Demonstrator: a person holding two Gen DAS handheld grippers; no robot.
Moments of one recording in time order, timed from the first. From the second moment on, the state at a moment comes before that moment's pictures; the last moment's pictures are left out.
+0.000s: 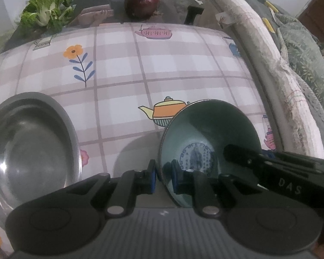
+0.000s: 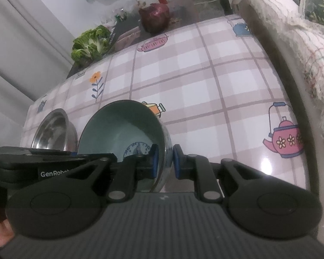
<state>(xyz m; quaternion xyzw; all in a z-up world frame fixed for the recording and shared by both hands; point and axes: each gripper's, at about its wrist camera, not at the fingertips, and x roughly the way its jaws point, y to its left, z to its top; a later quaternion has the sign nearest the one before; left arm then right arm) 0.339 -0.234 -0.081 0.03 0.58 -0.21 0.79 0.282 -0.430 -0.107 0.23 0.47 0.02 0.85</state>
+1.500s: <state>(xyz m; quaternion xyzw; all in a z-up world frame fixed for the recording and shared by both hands) 0.368 -0.026 -0.069 -0.07 0.56 -0.12 0.82 0.360 -0.228 -0.078 0.16 0.51 0.11 0.84</state>
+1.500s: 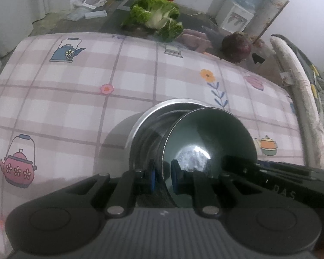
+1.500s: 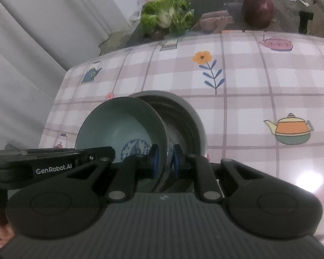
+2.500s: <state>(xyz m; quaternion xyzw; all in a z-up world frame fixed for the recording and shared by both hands) 0.366 -0.023 -0.064 -0.07 0.54 -0.12 0.83 0.364 -0.223 -0.089 0.16 0.49 0.12 0.85</state>
